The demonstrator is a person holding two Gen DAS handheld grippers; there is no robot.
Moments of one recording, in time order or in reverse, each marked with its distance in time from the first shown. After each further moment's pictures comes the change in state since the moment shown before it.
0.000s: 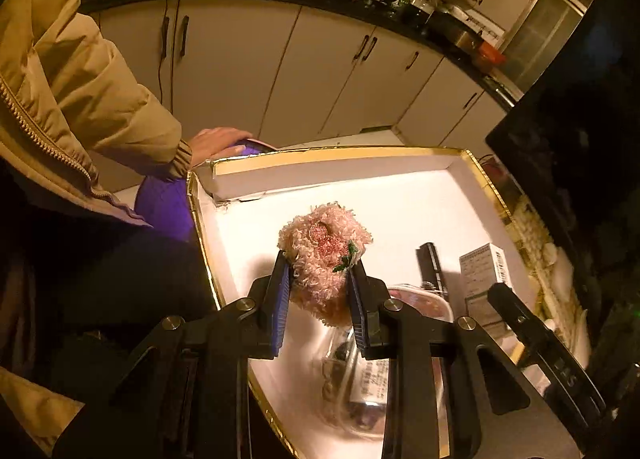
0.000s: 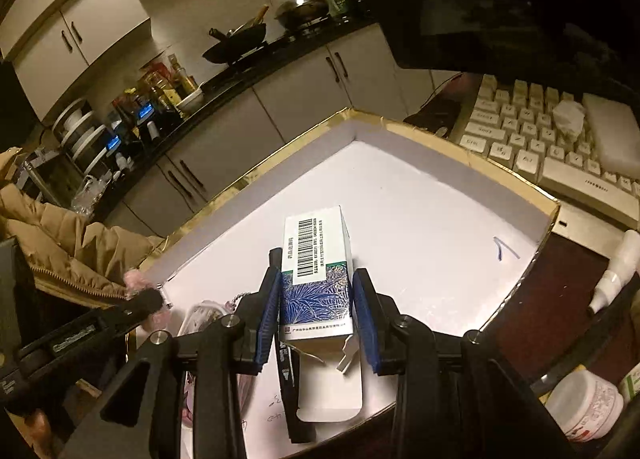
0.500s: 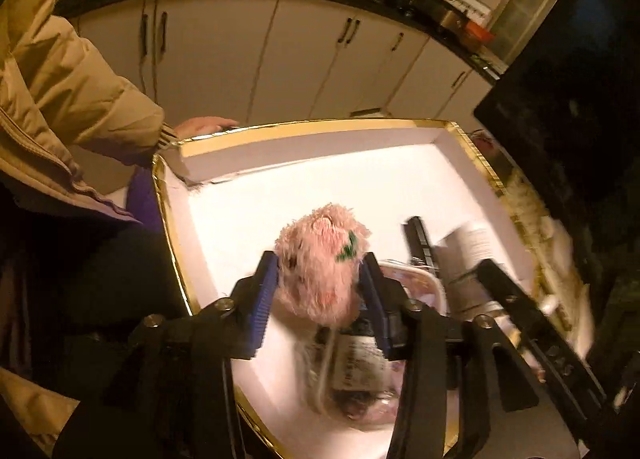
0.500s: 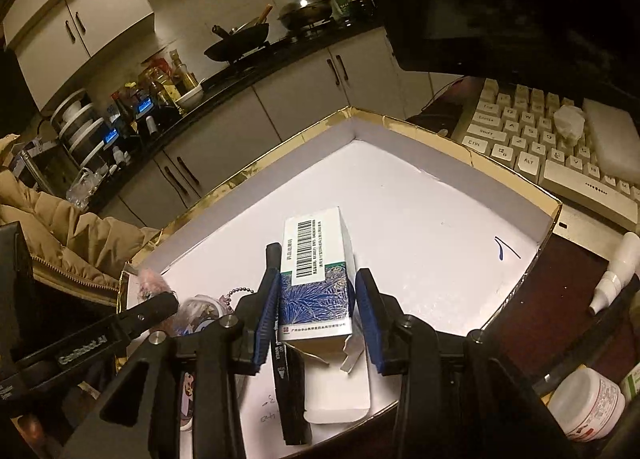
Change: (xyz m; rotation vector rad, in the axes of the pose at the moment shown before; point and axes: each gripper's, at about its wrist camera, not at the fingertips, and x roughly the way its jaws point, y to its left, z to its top) left arm 0.002 -0.007 -0.012 0.046 0.043 -0.046; right arm 0.001 0.003 -0.007 -0.032 -0.014 -0.026
